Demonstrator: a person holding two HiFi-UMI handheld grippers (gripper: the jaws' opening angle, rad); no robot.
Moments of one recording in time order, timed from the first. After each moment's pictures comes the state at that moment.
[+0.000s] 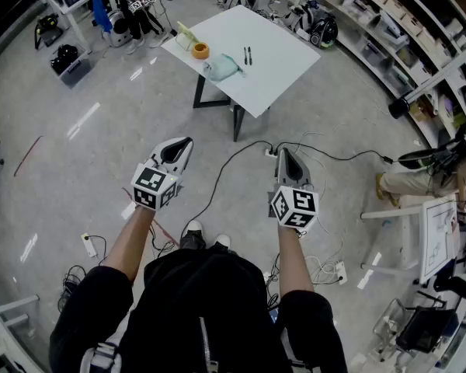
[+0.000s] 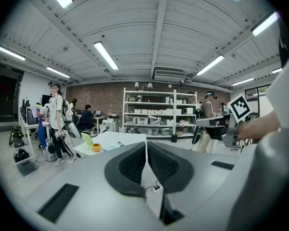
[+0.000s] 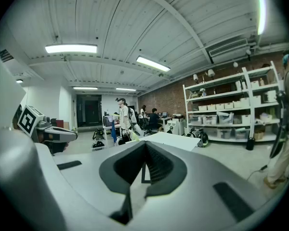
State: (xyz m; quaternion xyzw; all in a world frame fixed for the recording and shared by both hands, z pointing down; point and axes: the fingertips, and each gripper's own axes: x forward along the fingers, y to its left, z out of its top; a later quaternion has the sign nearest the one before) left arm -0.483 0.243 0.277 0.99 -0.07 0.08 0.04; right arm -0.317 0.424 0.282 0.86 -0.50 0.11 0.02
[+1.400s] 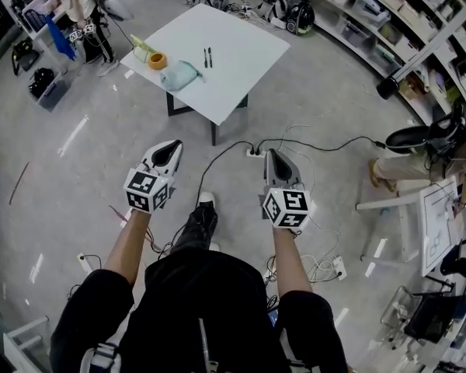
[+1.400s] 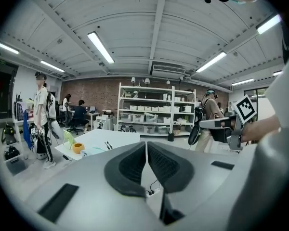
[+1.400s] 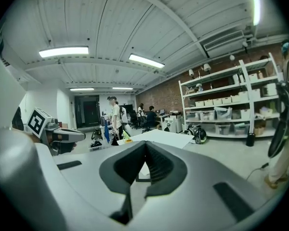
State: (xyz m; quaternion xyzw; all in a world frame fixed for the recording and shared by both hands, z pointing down) left arm -0.337 0.269 0.300 0.99 -0.05 0.09 0.05; right arm -0.195 0.459 0.308 0.85 -0.51 0.13 0.01
